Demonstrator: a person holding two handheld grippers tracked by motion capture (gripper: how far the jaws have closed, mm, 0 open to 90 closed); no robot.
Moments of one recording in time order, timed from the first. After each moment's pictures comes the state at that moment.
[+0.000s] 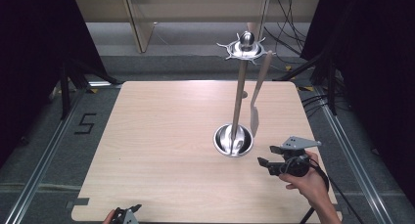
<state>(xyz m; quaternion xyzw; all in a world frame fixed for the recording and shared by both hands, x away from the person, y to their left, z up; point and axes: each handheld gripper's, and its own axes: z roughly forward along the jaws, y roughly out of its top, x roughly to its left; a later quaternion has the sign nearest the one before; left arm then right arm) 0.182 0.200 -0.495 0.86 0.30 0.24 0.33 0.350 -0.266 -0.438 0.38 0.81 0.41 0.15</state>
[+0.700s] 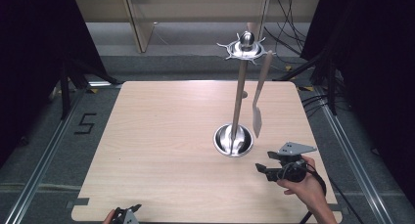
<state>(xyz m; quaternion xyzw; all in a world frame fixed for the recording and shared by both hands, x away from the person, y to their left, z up) 0.182 0.202 -0.496 0.87 0.28 0.24 0.33 0.342 -0.262 -0.452 0.38 0.82 0.40 0.14</state>
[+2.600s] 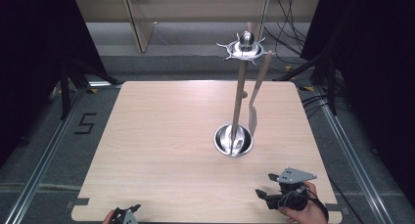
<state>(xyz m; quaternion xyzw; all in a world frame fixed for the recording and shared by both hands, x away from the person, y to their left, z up) 0.181 0.203 -0.497 0.87 0.28 0.24 0.32 0.287 -0.262 -0.485 0.36 0.84 0.39 0.13</state>
